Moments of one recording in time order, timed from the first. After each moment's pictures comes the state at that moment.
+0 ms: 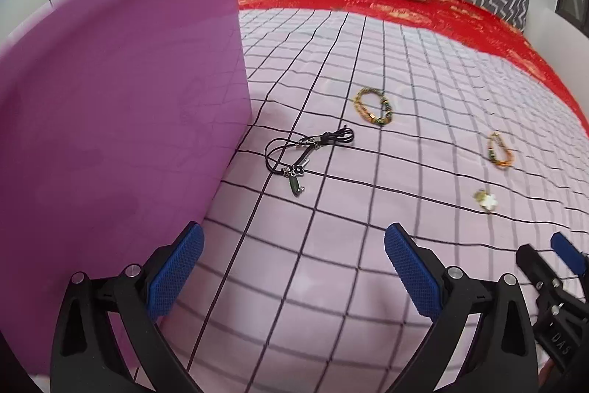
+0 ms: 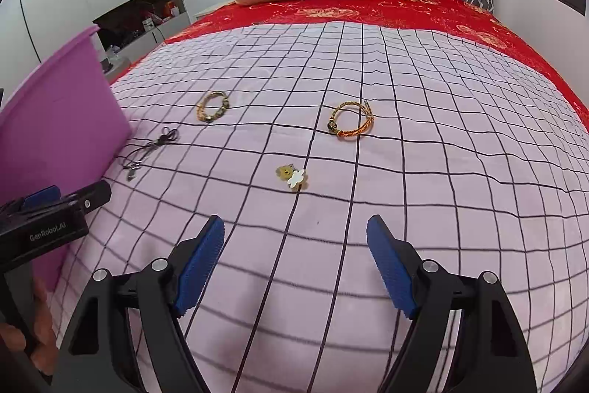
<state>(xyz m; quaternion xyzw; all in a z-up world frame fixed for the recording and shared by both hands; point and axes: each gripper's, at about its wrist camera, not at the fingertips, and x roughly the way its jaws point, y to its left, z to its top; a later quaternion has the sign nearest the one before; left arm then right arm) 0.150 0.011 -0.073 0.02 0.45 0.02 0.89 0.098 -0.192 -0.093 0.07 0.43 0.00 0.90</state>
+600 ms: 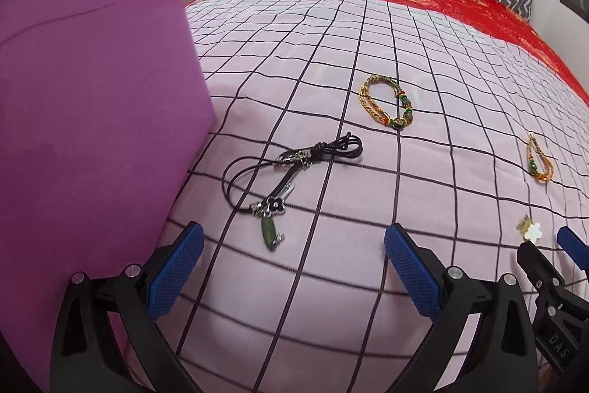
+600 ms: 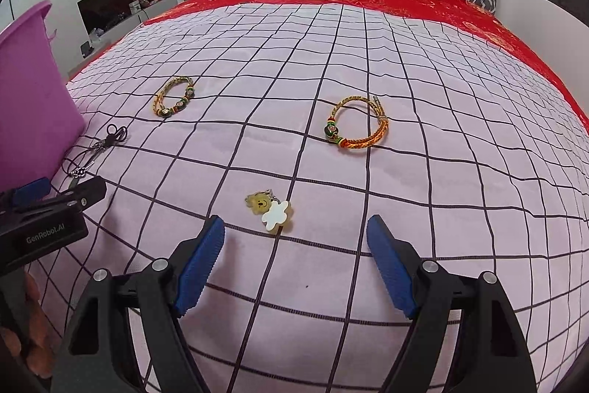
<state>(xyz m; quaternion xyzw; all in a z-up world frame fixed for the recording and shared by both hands) 0.211 -0.004 -0.120 0.03 0.46 0.02 0.88 0.160 -0.192 -0.136 0.04 0.45 -0.02 0.89</state>
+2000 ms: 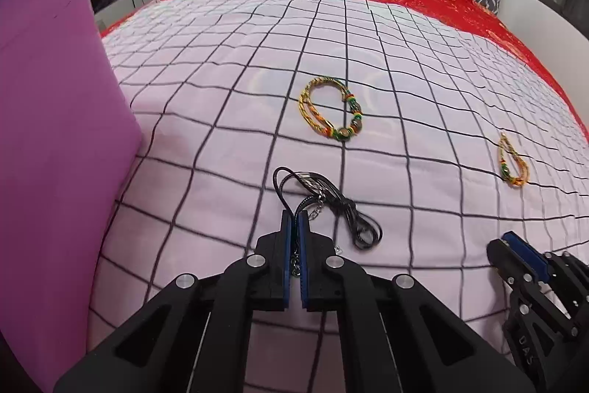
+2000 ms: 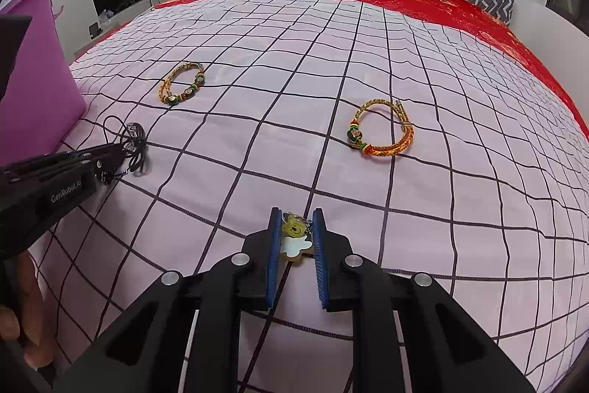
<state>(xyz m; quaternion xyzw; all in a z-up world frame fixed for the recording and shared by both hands) 0.229 -0.026 -0.125 0.01 0.48 -0.07 0.88 0.172 -0.182 -0.143 0.01 0.46 0.00 0.89</state>
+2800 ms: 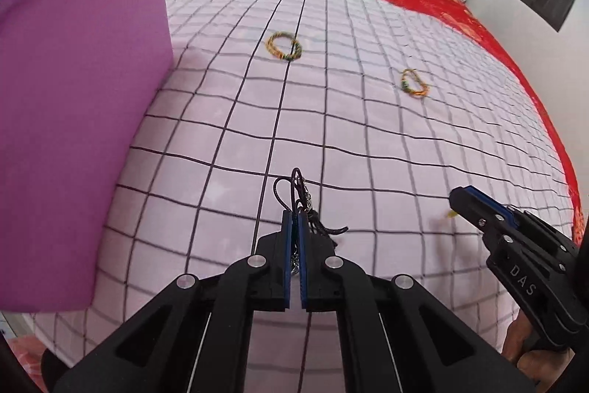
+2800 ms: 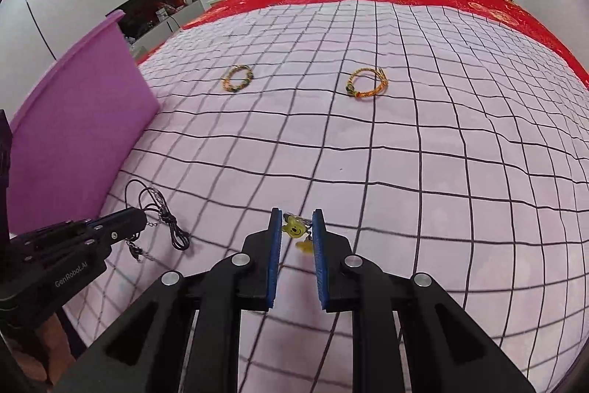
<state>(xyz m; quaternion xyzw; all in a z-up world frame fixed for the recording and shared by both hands) 0.082 -0.014 -0.069 0.00 0.50 -0.12 0.86 0.055 -0.185 -0.086 0.10 0.45 0.05 0.89</state>
